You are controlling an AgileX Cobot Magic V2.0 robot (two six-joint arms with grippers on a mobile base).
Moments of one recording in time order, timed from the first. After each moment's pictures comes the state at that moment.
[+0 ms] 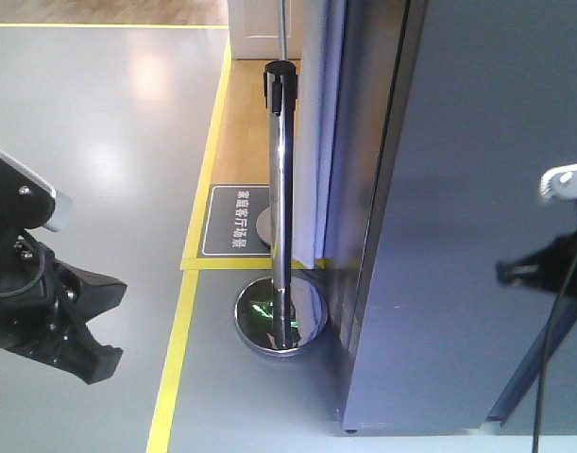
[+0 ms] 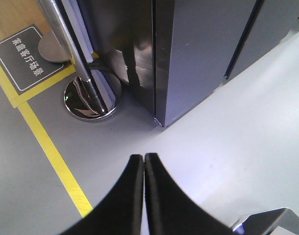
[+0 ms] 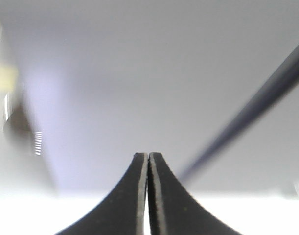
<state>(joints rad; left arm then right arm) -0.50 1.02 -0.82 -0.15 0.64 0.18 0.13 1.25 -0.71 -0.84 0.37 0.75</state>
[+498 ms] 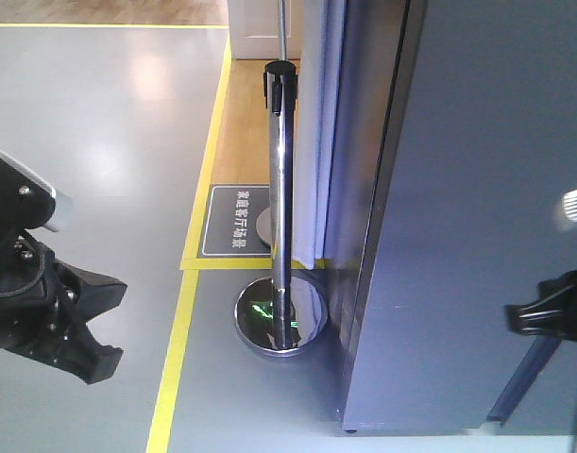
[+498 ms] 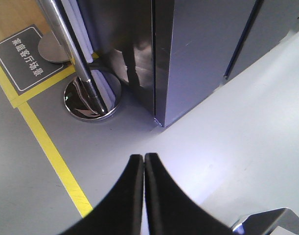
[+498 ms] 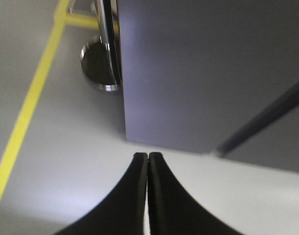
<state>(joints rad) -0.50 1.02 -0.82 -0.15 0.64 0.18 0.16 0.93 -0.71 -0.13 0.61 0.11</state>
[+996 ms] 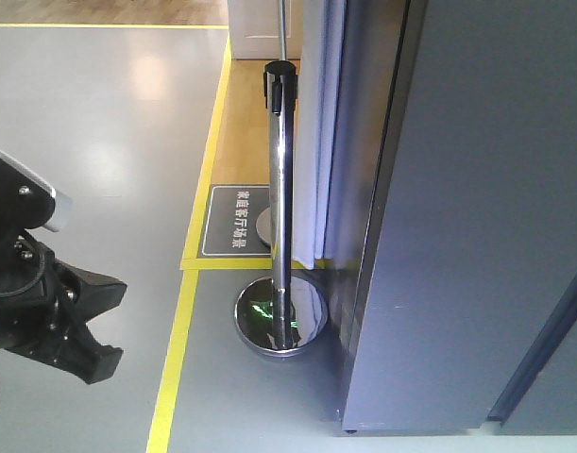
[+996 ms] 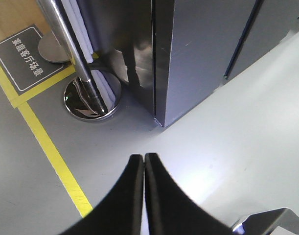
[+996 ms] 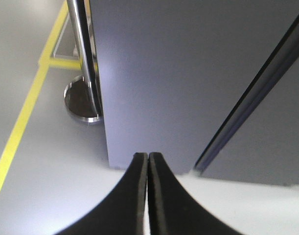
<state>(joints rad) -0.50 1.02 -0.82 -0.15 0.64 0.18 0.16 0.56 -0.71 -0.23 0.86 0.17</state>
